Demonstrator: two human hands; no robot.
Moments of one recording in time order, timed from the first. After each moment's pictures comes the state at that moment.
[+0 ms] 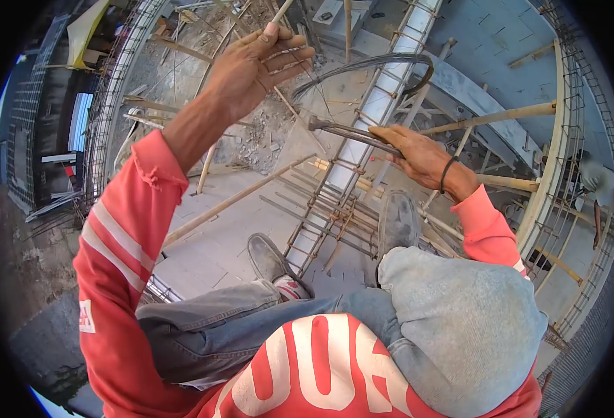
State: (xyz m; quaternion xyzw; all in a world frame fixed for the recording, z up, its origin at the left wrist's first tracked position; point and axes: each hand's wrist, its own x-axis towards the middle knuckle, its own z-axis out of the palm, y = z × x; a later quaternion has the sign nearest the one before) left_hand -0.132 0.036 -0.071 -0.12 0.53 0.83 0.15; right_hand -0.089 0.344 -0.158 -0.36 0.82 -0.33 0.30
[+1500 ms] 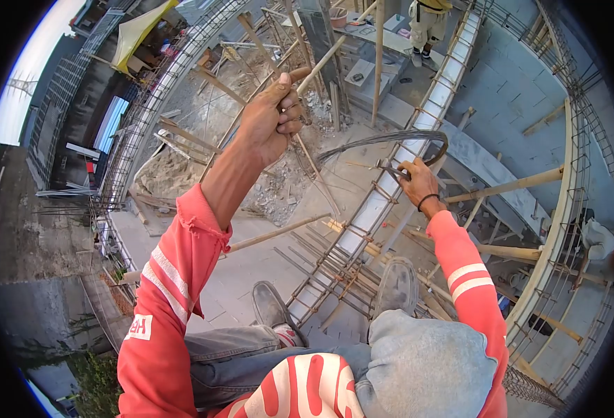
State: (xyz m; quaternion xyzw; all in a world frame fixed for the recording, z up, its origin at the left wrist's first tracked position) left_hand -0.151 0.025 -0.052 -0.15 0.50 0.85 0.05; right_hand -0.176 0.335 -0.293 -0.18 0.94 -0.28 0.06
